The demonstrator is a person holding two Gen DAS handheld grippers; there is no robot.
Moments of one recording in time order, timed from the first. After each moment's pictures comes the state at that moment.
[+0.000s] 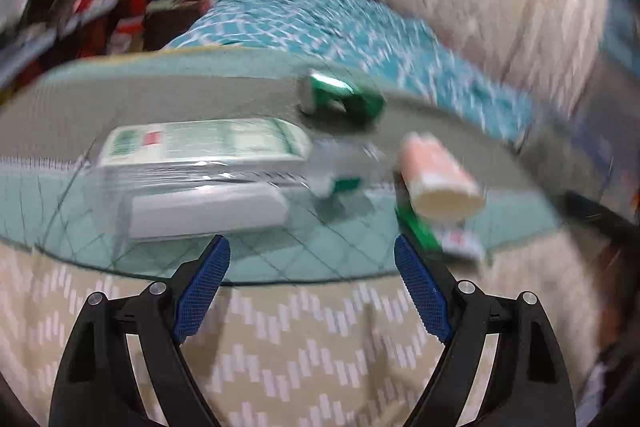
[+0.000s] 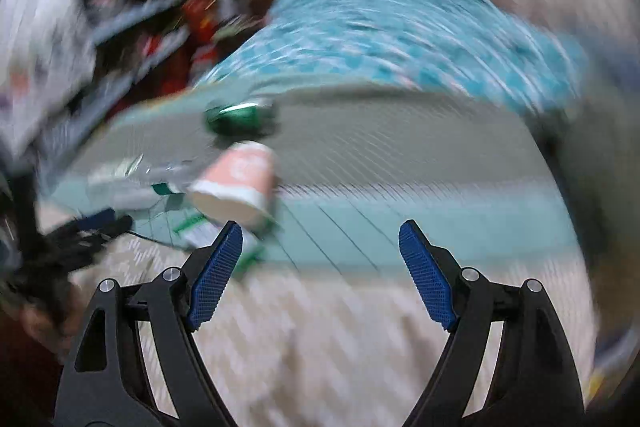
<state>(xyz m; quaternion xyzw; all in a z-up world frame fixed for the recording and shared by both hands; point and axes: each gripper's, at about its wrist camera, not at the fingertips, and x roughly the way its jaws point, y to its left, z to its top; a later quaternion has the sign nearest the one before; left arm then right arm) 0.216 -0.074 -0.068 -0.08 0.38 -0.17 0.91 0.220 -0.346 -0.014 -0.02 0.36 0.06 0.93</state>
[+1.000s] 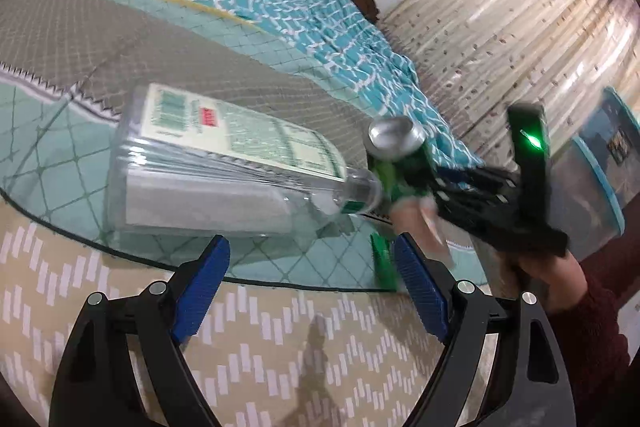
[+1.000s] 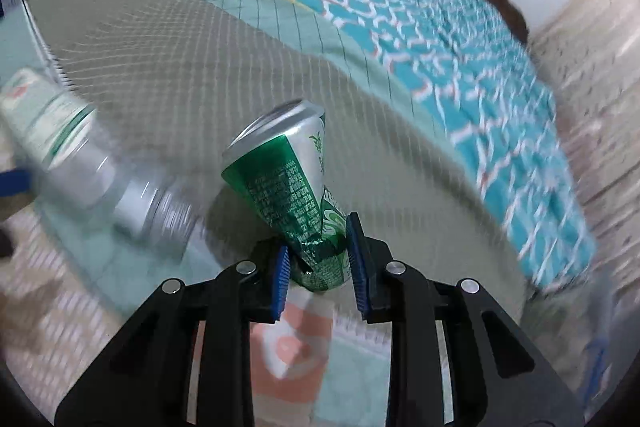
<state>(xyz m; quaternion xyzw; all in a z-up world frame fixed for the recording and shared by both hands) 0.222 -0.030 -0.077 -0.22 0.39 -0.24 0.86 0.308 -0.267 -0.030 -0.21 0.46 0.07 0.86</state>
